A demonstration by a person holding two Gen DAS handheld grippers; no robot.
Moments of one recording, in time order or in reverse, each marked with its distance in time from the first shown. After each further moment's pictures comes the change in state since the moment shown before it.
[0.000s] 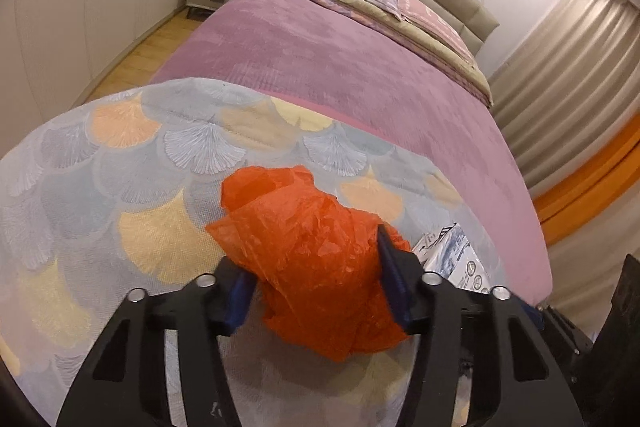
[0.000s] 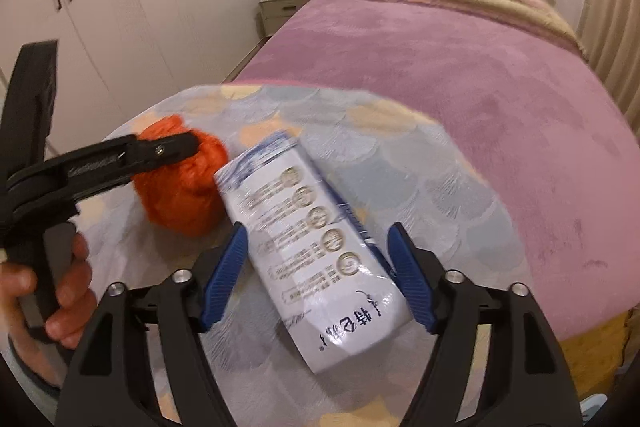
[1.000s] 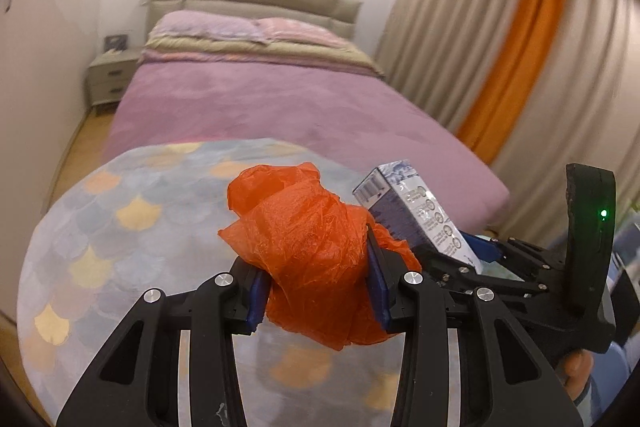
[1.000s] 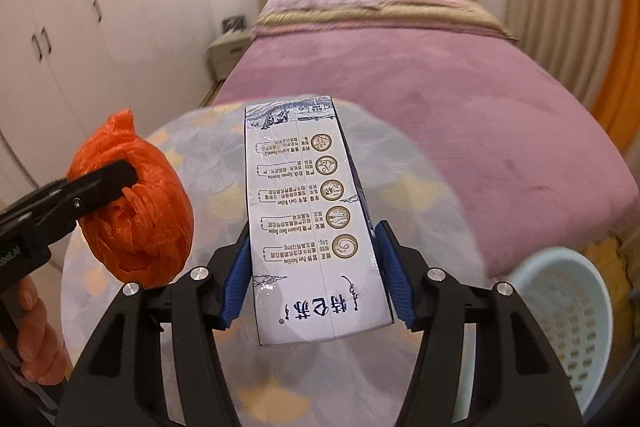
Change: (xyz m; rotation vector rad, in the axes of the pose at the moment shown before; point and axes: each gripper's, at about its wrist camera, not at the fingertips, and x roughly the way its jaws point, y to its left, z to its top) left arm -0.151 -0.084 -0.100 0.460 -0.108 -0.228; right arm -0.136 0.026 -0.100 0.205 -0.189 -0.187
